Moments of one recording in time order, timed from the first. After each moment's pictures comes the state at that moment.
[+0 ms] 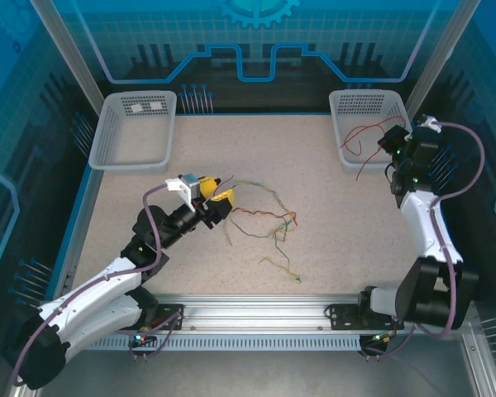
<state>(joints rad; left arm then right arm) -0.59 0.85 0.43 0.55 0.17 -0.30 -0.24 1.33 1.03 0.03 -0.05 0.61</state>
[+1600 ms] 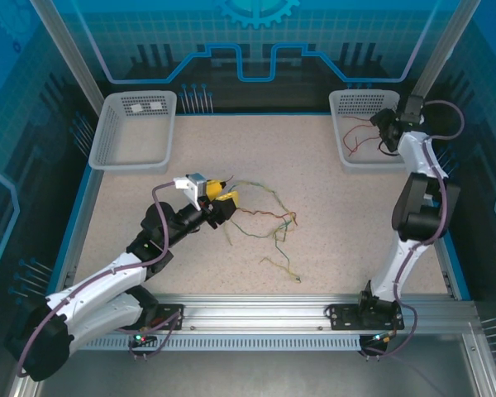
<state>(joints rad) -0.59 0.92 0.44 0.55 0.19 -0.35 -0.22 1.92 1.65 -0.47 0.00 0.77</state>
